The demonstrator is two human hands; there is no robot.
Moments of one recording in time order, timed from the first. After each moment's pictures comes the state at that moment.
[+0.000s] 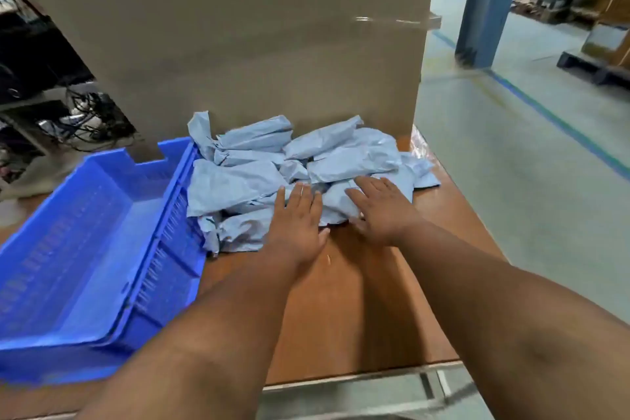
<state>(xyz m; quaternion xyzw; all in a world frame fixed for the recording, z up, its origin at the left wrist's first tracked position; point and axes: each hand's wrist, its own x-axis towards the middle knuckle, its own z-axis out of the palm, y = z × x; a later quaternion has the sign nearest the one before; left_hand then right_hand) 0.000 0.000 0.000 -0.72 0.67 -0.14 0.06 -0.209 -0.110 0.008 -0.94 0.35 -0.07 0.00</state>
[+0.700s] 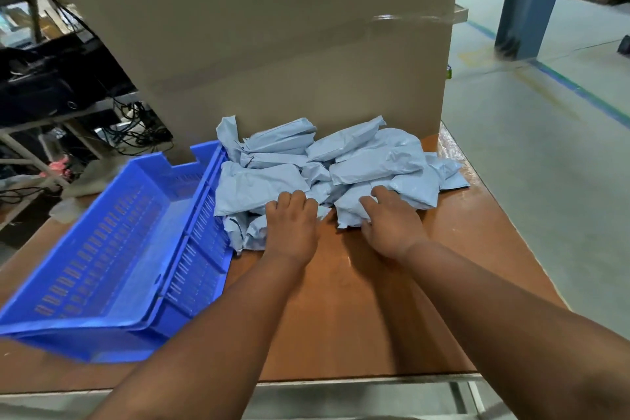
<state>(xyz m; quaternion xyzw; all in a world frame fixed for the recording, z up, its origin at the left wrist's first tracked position) 0.012 0.038 0.031 -0.76 0.62 -0.21 -0.07 -0.189 -0.087 -0.010 -0.90 0.40 -0.15 0.08</state>
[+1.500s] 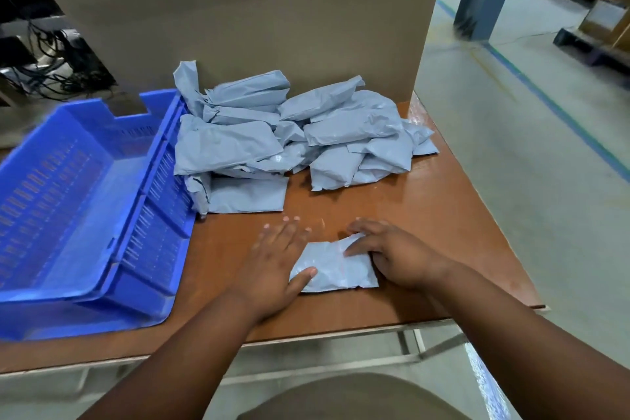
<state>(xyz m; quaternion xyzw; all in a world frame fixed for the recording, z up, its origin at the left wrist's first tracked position) -0.002 0.150 -0.049 -0.68 0.73 0.01 -0.05 -0.276 -0.006 -0.042 -0.92 0.25 -0.09 0.29</state>
